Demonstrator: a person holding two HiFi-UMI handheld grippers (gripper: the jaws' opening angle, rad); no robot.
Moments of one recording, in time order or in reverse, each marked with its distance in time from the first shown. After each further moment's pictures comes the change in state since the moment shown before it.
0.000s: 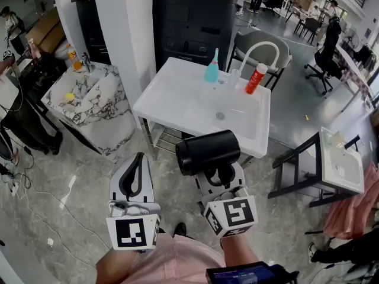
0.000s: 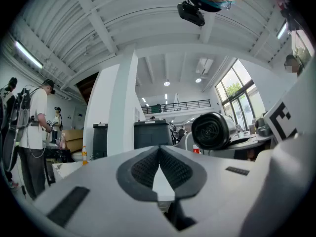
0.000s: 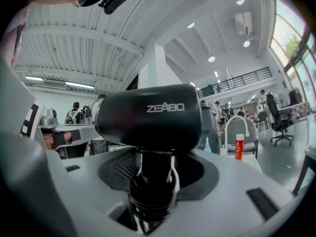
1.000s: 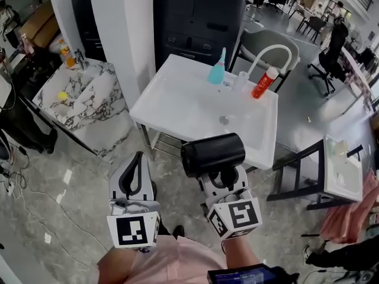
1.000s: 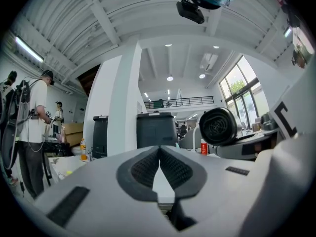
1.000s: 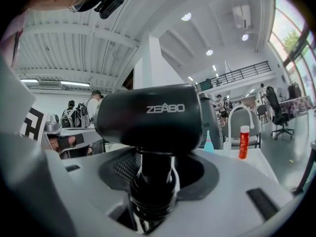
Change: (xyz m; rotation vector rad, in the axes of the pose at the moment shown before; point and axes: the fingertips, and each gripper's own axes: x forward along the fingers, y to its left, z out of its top) left arm 0.077 0.032 -0.047 -0.023 0.053 0.022; right arm 0.072 -0.032 -0.025 0.037 0.052 -0.004
